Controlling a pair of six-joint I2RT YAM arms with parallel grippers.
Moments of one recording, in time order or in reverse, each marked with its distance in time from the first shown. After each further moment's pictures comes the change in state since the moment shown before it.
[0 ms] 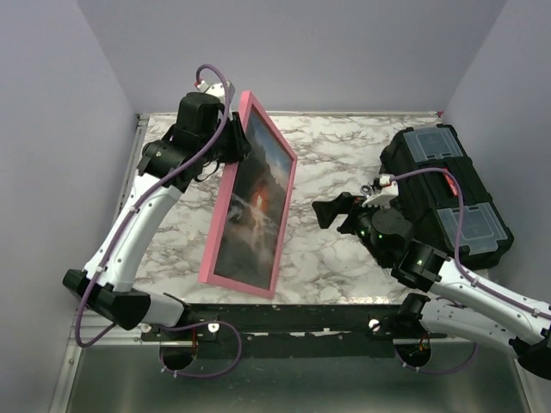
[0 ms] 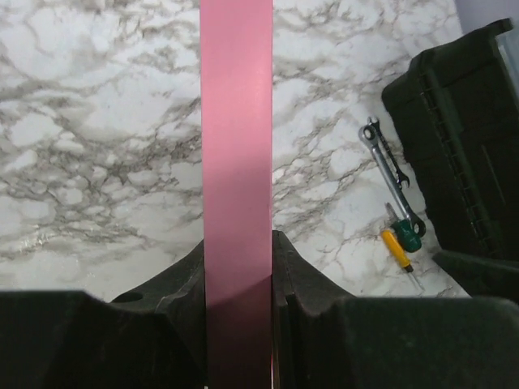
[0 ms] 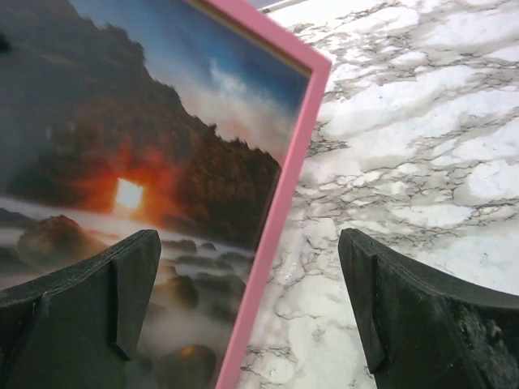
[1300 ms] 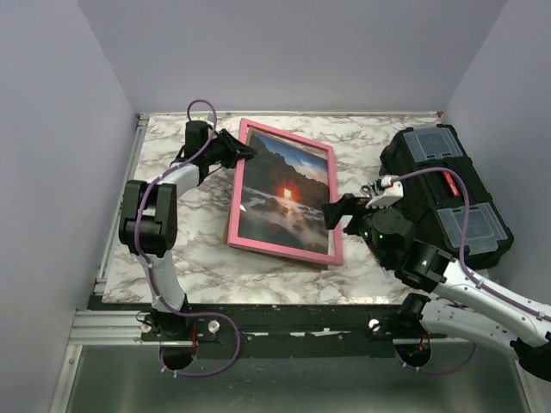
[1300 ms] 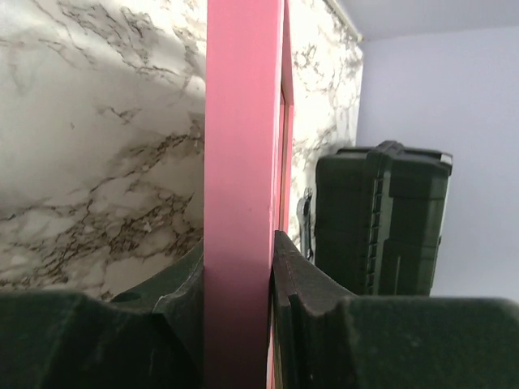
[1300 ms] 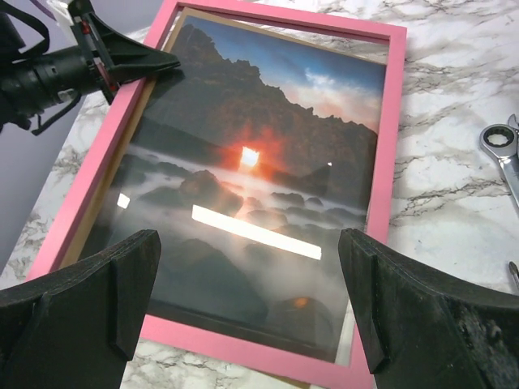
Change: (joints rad) left arm 0.402 0.528 -0.485 1.021 0.622 -0.554; right arm 0.000 -0.022 0.016 -0.119 0.086 -0.055
